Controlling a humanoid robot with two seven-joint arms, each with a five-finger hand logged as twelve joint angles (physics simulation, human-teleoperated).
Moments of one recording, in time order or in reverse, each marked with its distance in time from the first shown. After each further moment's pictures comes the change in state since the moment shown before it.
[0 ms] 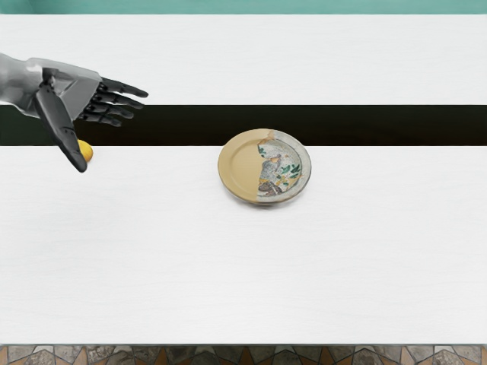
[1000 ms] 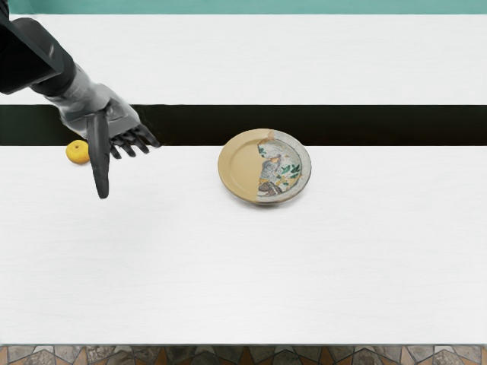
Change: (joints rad) left arm -0.690 -0.509 1.046 0.112 -0.332 0.001 0.000; right arm -0.001 0.000 0.002 0.001 0.001 -0.001 0.000
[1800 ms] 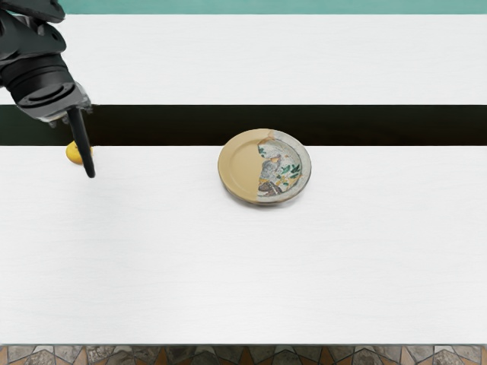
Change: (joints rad) left arm 0.036 -0.296 0.382 0.017 -0.126 0.585 -0.112; right arm 0.000 0.000 0.000 0.000 0.000 0.000 0.000
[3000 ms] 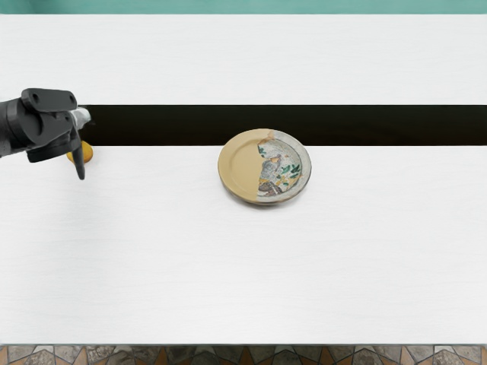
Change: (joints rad) left arm 0.511 -0.041 -0.019 0.484 0.312 0.093 -0.226; right arm 0.000 0.000 0.000 0.000 0.000 0.000 0.000
